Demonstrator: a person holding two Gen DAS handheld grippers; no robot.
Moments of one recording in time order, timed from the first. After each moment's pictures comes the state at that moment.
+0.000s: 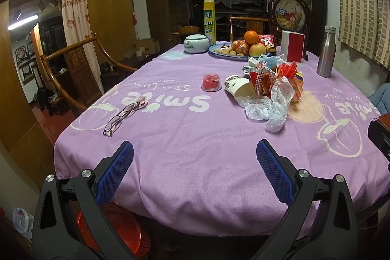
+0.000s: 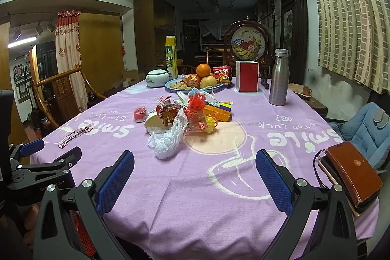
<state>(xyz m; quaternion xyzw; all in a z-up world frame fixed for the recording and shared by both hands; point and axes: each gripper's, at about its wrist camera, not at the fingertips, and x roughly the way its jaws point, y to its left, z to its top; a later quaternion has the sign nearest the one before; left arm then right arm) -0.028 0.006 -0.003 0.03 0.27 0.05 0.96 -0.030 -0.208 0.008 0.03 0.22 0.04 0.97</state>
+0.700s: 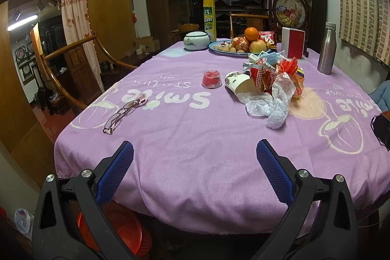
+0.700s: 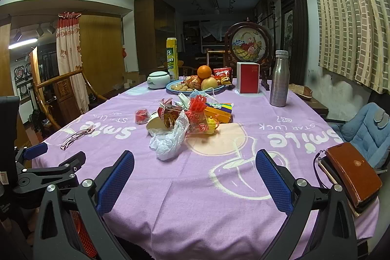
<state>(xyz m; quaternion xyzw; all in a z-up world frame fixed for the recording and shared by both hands) -0.029 0.001 -0.005 0.03 0.28 0.05 0.96 -0.032 -0.209 0.010 0.03 0.21 0.04 0.98</state>
